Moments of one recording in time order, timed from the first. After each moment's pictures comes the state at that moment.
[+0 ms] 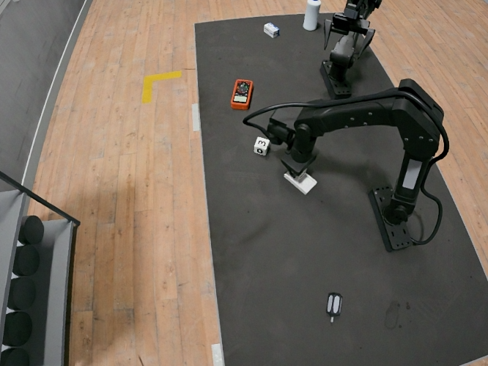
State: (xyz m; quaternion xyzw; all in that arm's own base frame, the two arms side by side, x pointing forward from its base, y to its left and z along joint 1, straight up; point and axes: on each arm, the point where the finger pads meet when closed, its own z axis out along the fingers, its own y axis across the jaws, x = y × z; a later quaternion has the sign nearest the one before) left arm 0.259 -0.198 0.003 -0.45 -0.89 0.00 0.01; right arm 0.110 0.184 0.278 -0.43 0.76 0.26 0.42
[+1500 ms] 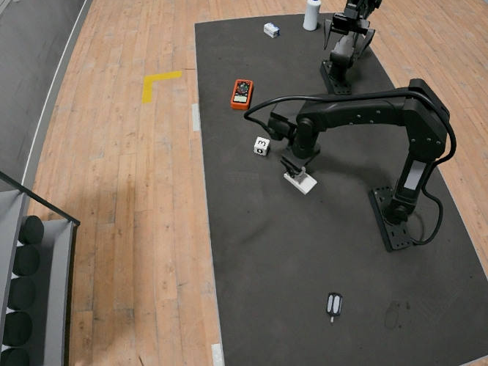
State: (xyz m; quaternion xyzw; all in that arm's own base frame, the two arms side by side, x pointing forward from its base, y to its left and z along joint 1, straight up) left arm 0.259 -0.198 0.029 -0.44 -0.90 0.00 0.00; right arm 0.110 0.184 0.278 -0.43 0.76 0.26 0.42
